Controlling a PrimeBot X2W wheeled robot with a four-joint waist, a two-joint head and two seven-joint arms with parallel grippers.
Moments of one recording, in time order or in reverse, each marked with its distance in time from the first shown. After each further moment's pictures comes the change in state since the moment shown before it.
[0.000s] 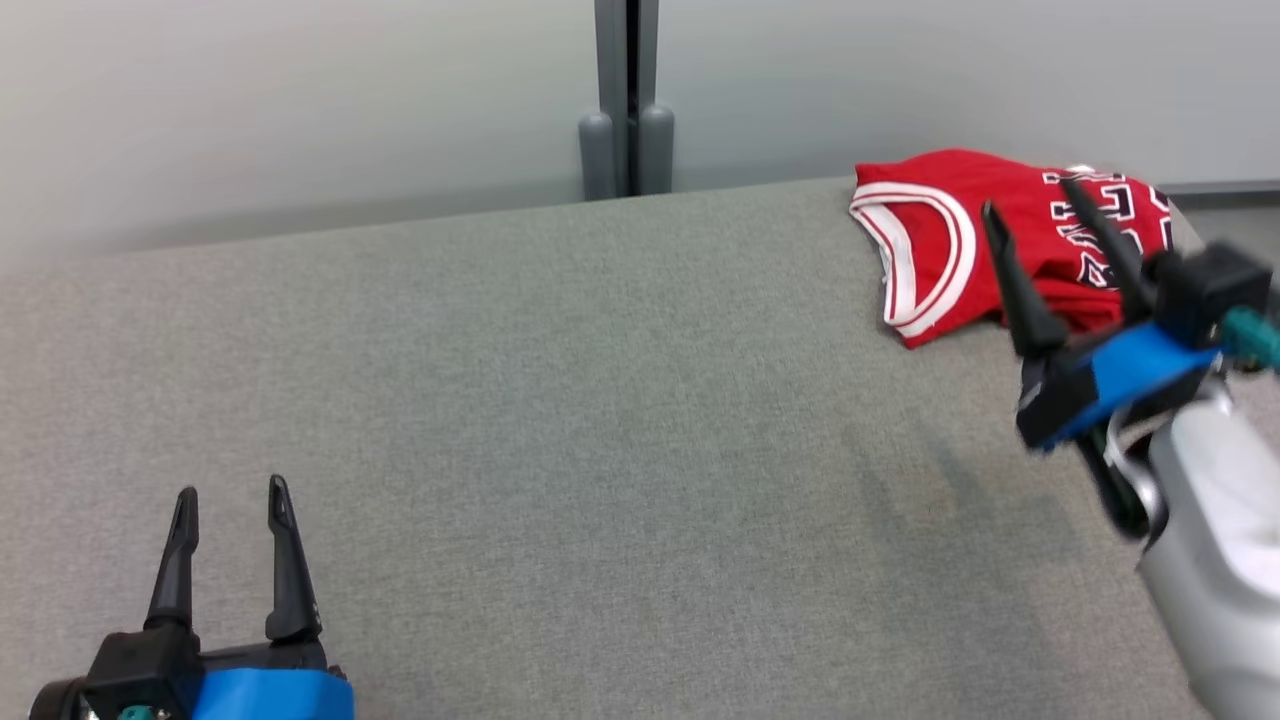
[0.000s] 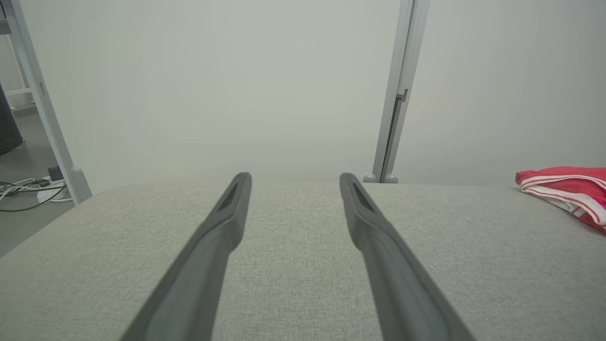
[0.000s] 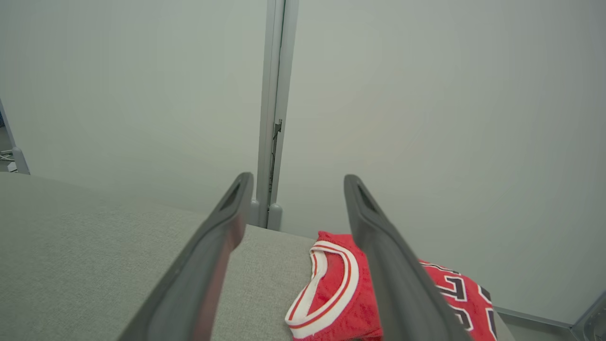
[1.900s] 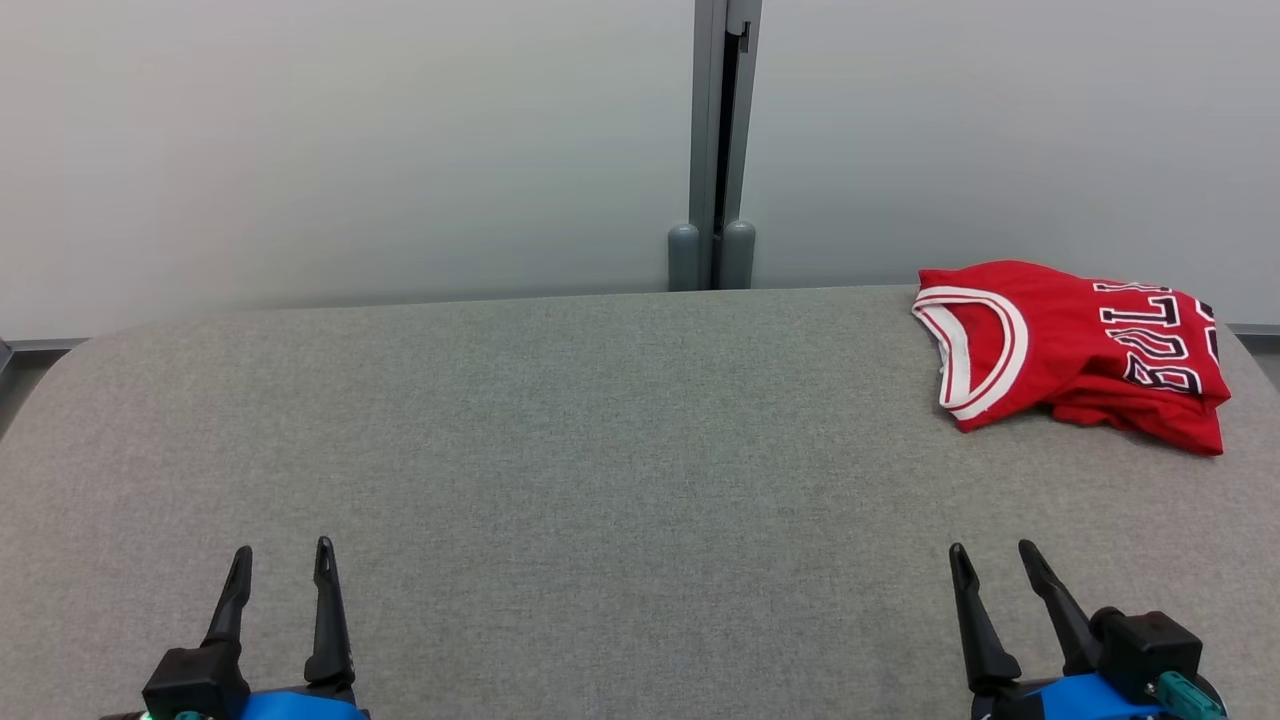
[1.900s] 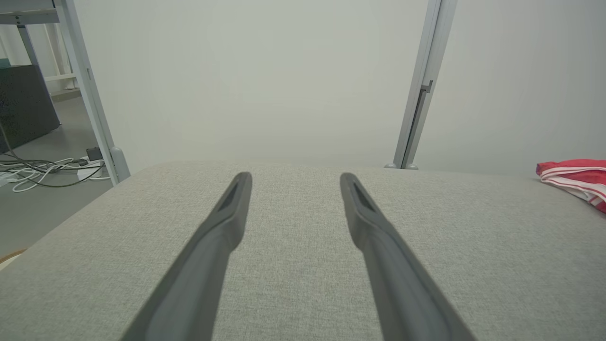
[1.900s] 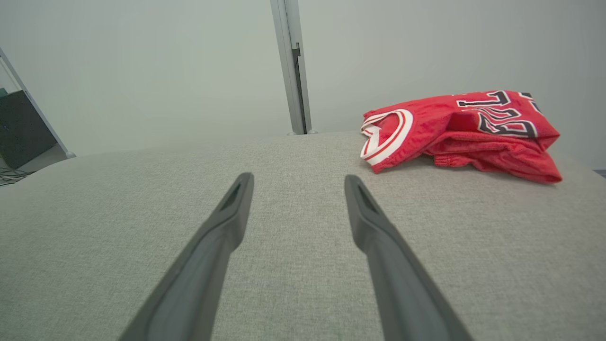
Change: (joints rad) left arm -0.004 -0.002 -0.016 0.200 0.007 -0.037 0.000; right arm 0.655 0.305 -0.293 -0.262 -0.159 0.000 0.024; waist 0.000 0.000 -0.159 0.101
